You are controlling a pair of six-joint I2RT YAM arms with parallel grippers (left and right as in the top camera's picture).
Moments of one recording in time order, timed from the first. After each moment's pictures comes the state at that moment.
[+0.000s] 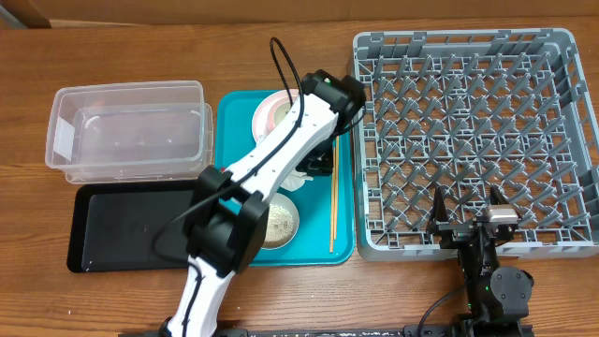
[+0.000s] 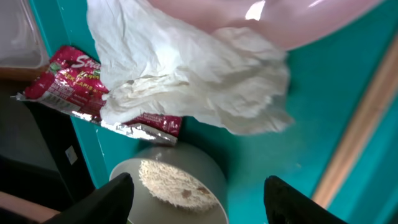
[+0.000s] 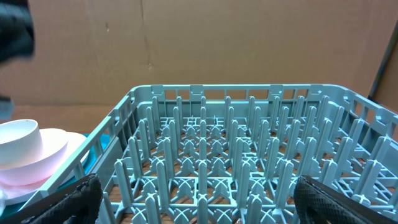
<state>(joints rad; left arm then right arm) -0.64 2.21 2.00 -1.56 -0.23 -0.69 0.04 0.01 0.02 -0.03 0.01 0.02</state>
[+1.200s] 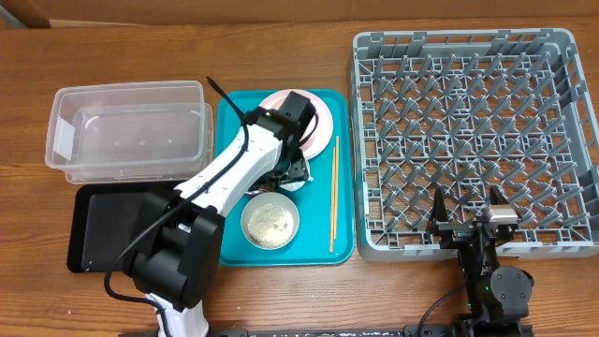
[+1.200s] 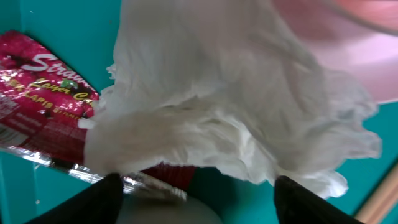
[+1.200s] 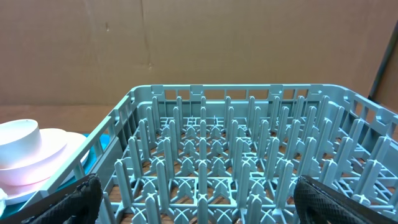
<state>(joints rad) -0.49 1.93 1.39 -0.99 -0.11 -0.73 0.04 0.01 0.02 -0.03 0.01 0.02</state>
